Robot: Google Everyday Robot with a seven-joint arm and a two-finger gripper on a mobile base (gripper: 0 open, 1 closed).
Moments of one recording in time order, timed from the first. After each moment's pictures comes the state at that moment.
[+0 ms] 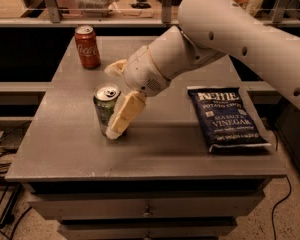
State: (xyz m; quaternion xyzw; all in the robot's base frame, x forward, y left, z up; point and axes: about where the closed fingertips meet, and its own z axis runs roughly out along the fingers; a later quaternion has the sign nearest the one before) arm 0.491 0.102 0.902 -0.71 0.56 0.29 0.32
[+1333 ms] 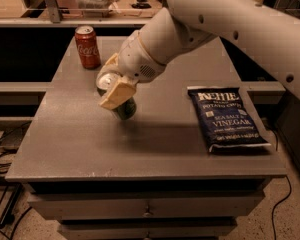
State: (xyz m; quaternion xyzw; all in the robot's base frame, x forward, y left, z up) arm 0.511 0.103 0.920 -0.73 0.56 0.23 0.32
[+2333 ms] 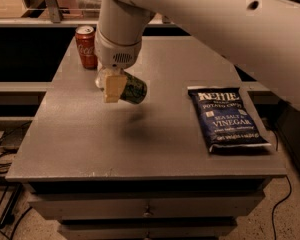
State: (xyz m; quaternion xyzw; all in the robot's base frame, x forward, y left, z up) arm 0.543 0.104 0.913 -0.80 0.57 0.02 0.19
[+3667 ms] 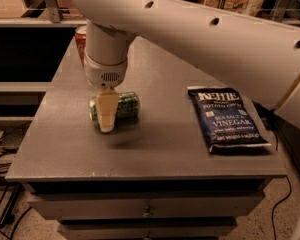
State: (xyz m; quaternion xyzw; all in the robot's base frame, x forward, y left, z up) arm 0.525 0.127 0.868 -0.82 0.55 0.04 0.14
